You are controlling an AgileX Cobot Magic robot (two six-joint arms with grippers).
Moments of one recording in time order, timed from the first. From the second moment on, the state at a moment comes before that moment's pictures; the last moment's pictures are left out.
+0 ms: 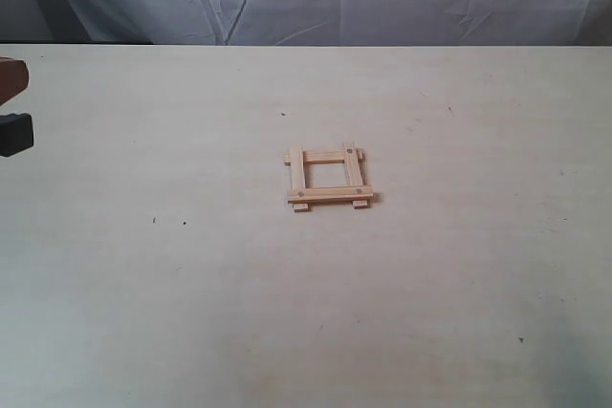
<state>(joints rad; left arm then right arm) -0.13 0.79 -0.57 -0.23 0.25 0.25 0.03 0.01 0.00 0.00 0.37 0.04</state>
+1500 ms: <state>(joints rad) -0.07 0.12 -0.22 -0.05 0.32 0.25 0.03 0.01 0.00 0.00 0.37 0.04</state>
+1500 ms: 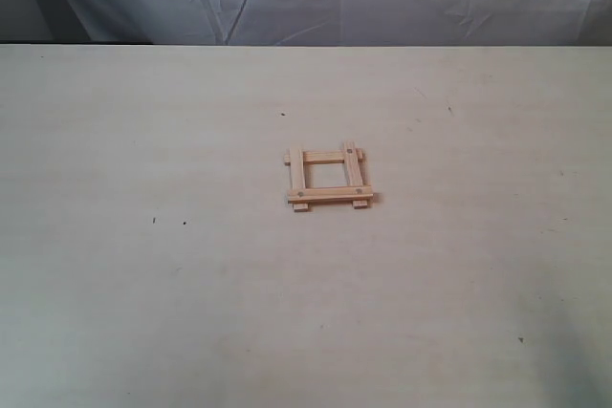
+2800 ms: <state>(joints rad) -0.10 0.00 0.00 0.02 0.36 0.05 0.03 0.01 0.00 0.00 0.37 0.05</state>
